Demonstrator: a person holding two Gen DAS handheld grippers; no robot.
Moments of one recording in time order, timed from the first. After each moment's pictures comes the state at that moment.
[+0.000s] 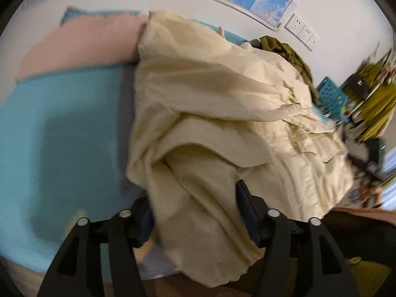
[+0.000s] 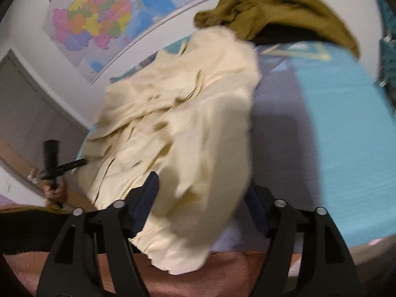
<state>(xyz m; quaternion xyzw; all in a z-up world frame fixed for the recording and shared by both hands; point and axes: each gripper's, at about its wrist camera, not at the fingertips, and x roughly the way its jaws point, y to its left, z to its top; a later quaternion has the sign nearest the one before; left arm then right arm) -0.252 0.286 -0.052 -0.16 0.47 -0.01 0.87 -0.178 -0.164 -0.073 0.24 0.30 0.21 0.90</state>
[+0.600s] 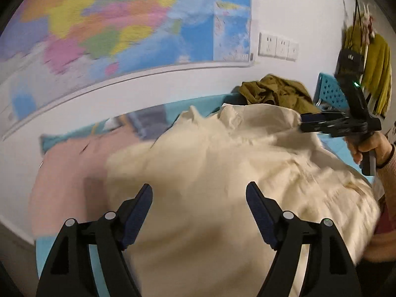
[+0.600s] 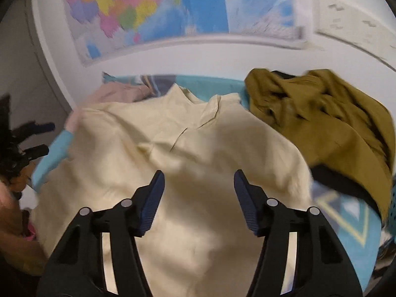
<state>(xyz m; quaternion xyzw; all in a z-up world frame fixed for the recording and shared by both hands) -0.089 0.244 0.027 0.02 0.38 -0.01 0.92 0.040 -0.064 0.041 0.05 0.28 0.21 0.94</state>
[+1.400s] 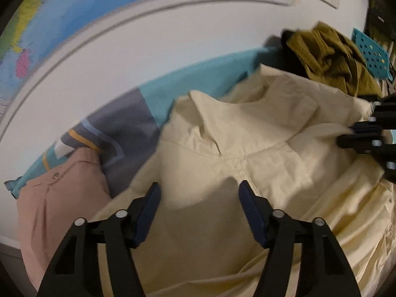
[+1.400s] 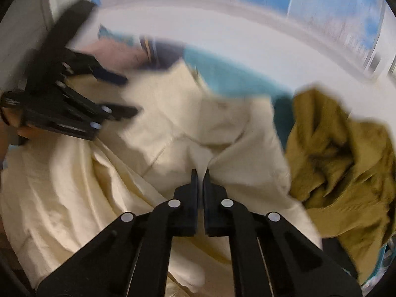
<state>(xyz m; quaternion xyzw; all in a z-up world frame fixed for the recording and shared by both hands) 0.093 0.264 -0.042 0.07 0.50 0.01 0.86 0.102 -0.028 0.047 -0.09 0.30 0.21 0.93</state>
